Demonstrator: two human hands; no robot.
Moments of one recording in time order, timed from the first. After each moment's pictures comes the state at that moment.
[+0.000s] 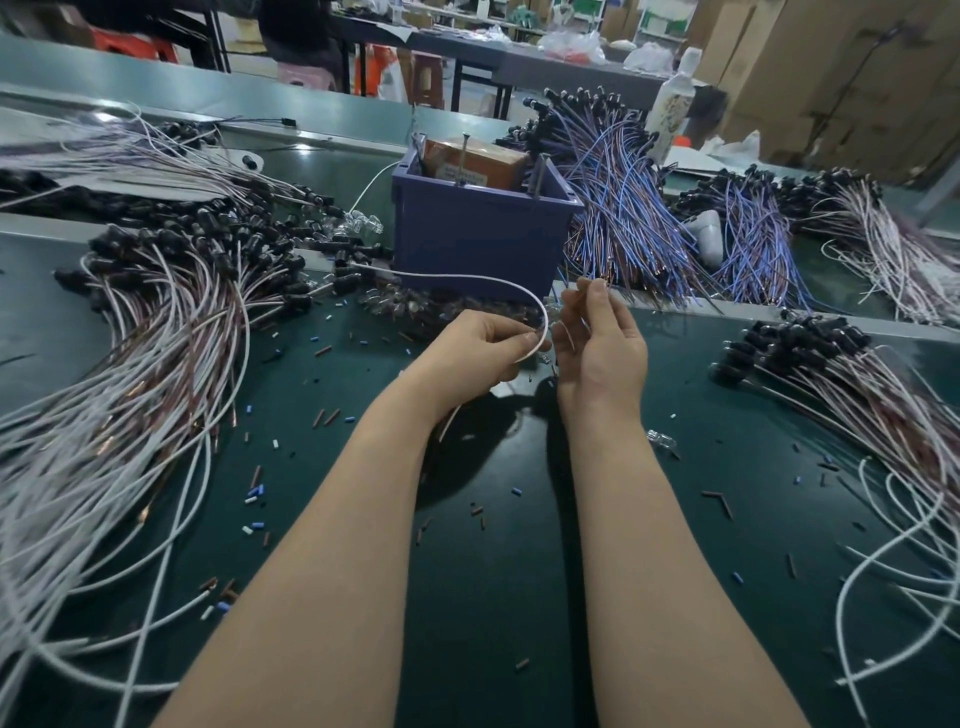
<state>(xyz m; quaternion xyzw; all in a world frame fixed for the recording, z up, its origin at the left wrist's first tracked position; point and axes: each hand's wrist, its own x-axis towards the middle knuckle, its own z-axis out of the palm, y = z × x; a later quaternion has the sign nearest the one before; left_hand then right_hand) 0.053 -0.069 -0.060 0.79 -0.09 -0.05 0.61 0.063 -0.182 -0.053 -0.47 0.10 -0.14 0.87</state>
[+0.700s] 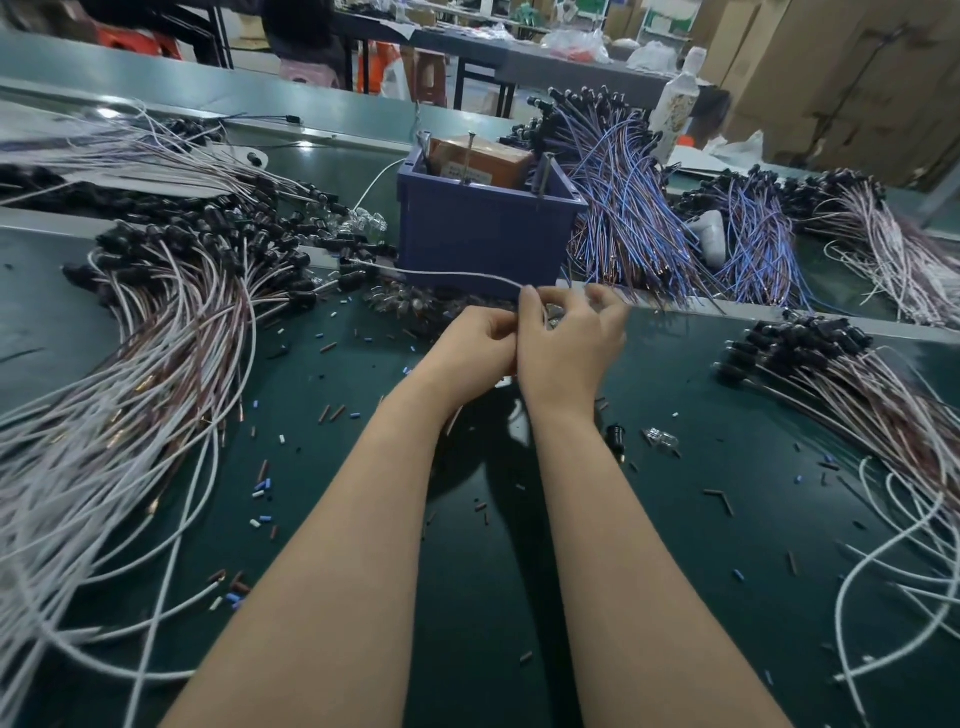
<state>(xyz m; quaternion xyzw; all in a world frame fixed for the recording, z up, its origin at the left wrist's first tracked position) 0.050 -0.072 -0.058 0.78 -0.09 0.00 0.61 0.055 -0.158 -0.057 -0.86 0.08 -0.26 0.43</state>
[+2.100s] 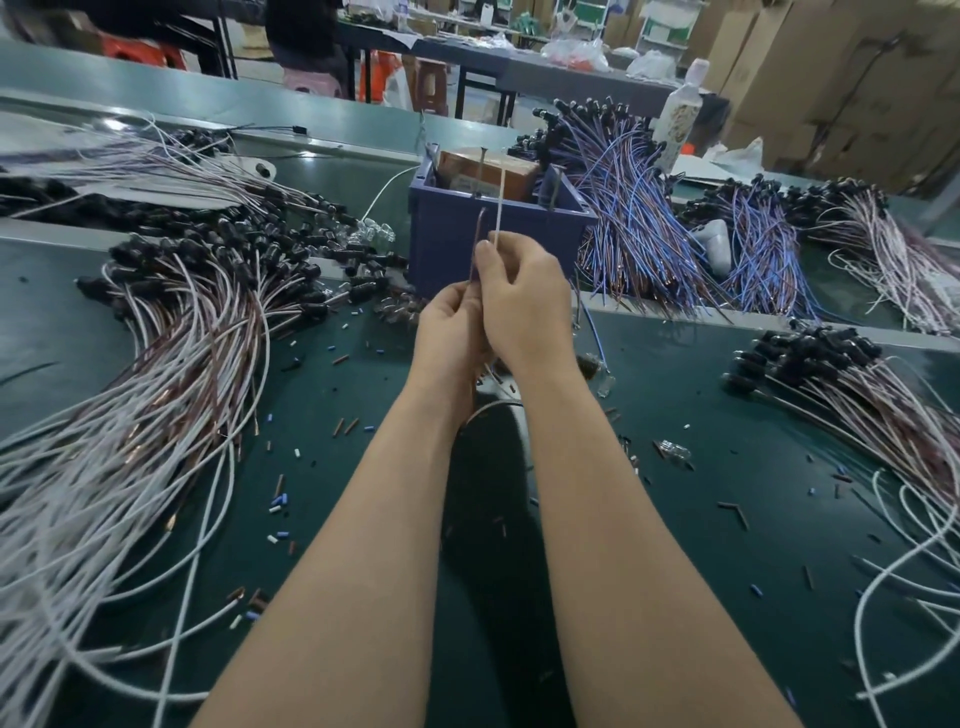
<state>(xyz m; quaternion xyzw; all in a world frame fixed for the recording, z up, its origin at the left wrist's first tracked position) 0.056 -0.067 -0.049 0.50 0.08 0.06 0.86 0.061 -0.120 -0.016 -0.84 -0.07 -0.19 0.50</state>
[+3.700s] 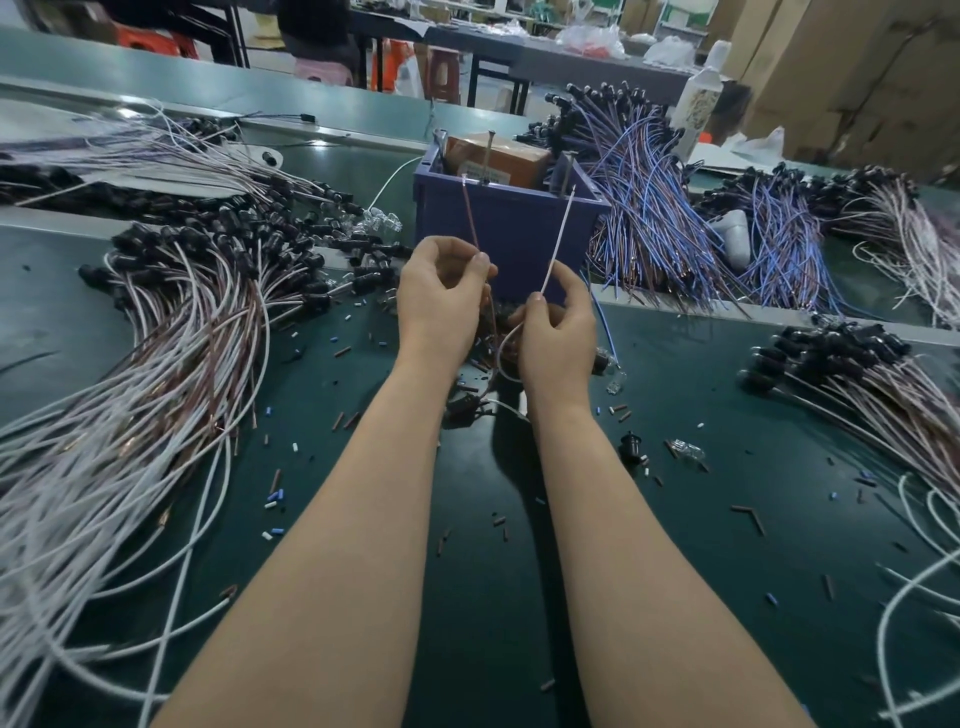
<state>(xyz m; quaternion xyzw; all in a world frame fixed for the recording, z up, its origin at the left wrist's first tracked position) 0.073 -0.053 -0.051 0.66 0.03 0.24 0.71 0.080 -0.140 -0.073 -0.72 0.02 -0.18 0.67</state>
